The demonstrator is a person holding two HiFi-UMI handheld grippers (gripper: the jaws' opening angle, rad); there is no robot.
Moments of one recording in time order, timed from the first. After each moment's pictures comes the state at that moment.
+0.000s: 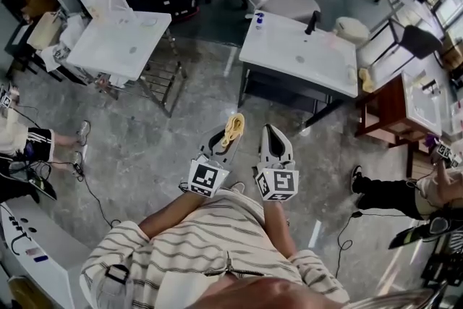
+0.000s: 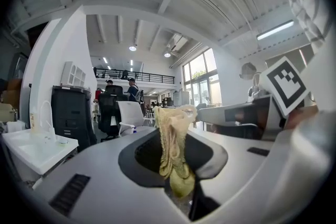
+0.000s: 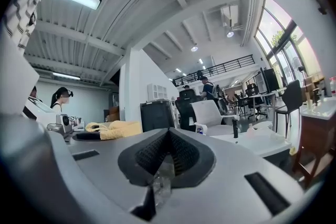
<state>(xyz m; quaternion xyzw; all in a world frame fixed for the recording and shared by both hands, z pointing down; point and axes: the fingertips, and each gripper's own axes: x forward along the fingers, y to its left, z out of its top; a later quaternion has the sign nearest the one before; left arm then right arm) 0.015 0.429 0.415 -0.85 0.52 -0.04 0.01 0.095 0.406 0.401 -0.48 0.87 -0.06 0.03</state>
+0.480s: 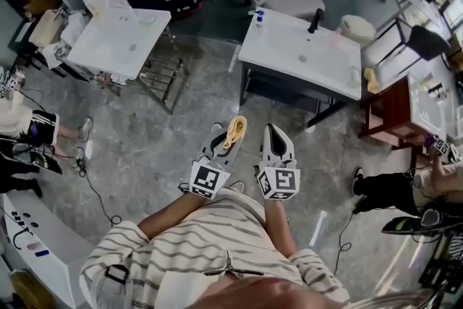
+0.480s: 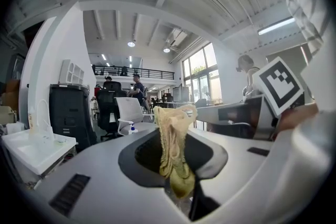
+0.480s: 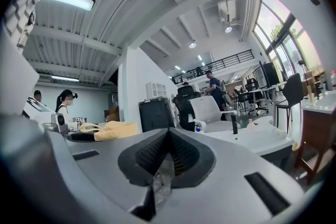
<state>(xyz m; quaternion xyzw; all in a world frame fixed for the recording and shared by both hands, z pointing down) 0.040 0.406 0.433 -0.85 0.52 -0.07 0.00 0.118 0.372 0.422 -0.48 0.88 -0.08 0.03</state>
